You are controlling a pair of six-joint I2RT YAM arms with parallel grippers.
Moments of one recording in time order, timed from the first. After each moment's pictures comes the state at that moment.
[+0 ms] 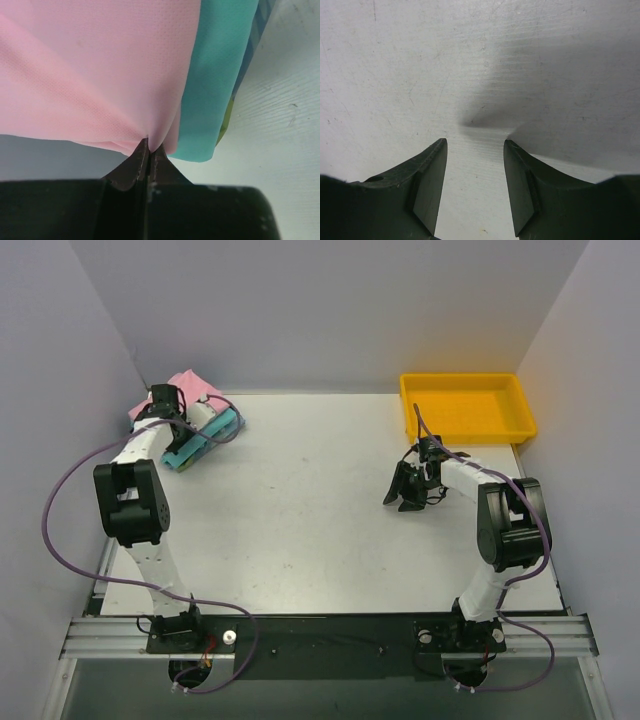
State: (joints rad) left arm 0.11 2.01 1.60 -0.55 -0.12 0.88; right arm 0.16 1.78 1.02 -0.46 -0.29 0.46
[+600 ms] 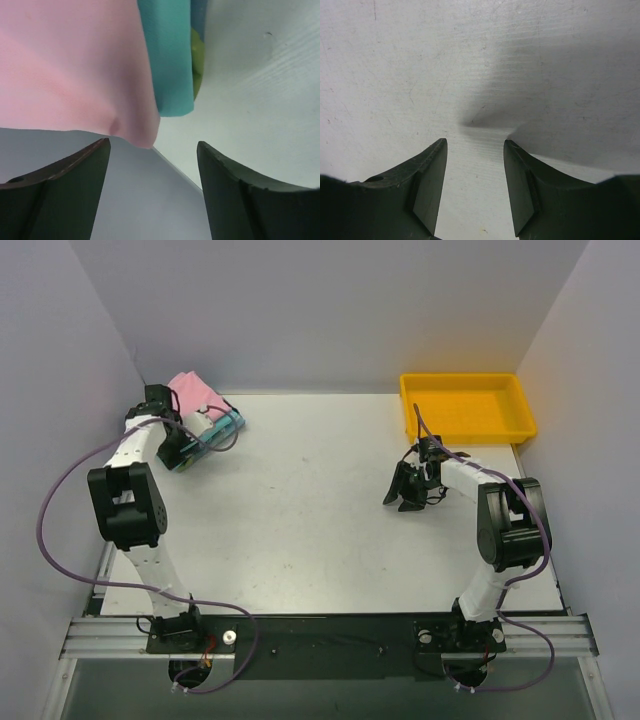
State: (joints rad) left arm 0.13 1.97 1.60 -0.70 -0.12 1.03; right arm 0.16 1.78 1.02 -0.46 -0.29 0.45
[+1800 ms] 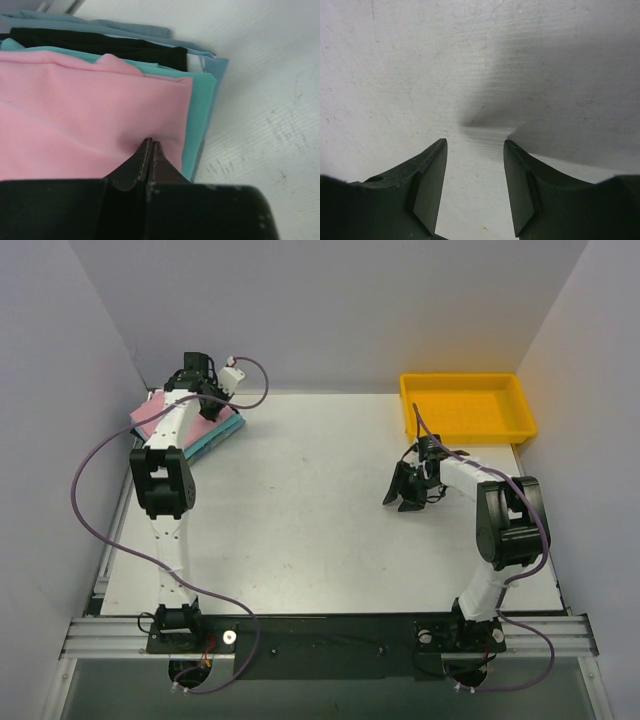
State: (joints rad) left arm -0.03 2.37 2.25 -0.81 0.09 0.66; right arm 0.16 1.79 1.04 -0.47 -0.29 0.45
